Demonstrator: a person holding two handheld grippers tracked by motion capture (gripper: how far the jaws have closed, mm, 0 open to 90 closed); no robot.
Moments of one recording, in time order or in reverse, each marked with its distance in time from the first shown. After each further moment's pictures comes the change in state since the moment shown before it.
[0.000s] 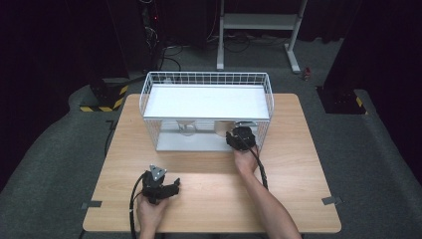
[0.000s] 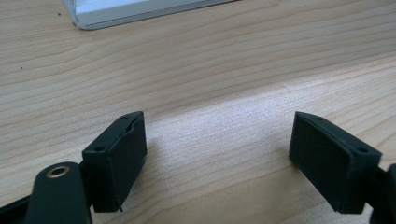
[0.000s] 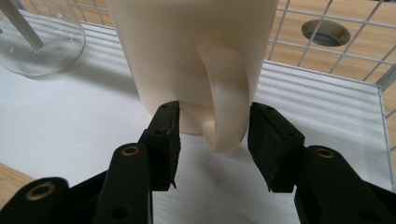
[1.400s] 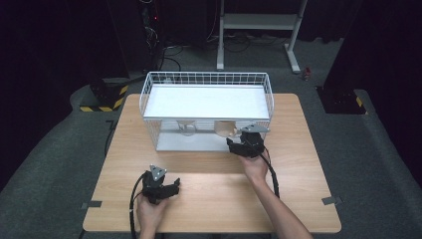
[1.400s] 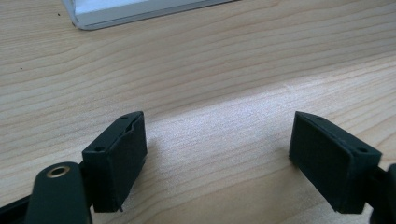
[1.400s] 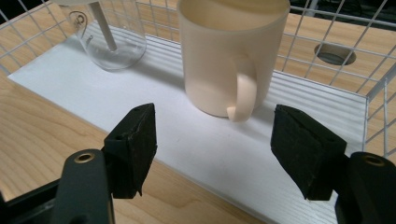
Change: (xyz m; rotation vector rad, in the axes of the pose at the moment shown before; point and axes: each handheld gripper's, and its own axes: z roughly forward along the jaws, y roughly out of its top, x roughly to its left) left arm 0.000 0.000 0.000 -0.004 0.000 -0.001; right arm -0.003 -0.002 -0.059 -0.037 0.126 -0.054
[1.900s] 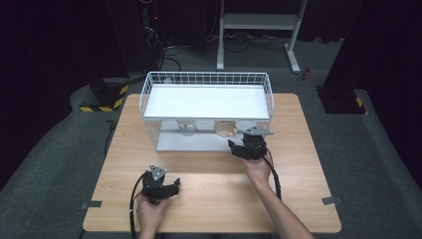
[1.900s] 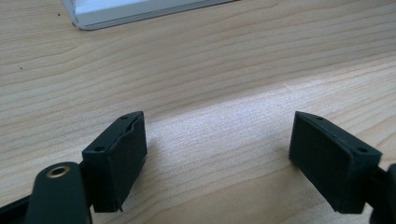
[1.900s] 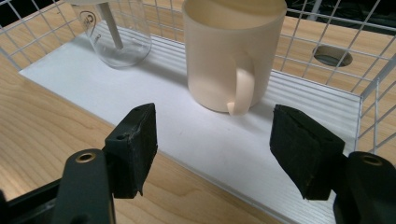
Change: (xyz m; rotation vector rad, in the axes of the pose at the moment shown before) left arm 0.000 0.000 0.000 0.000 0.000 -0.001; right arm 0.000 -0.005 -0.011 -0.013 0.010 -0.009
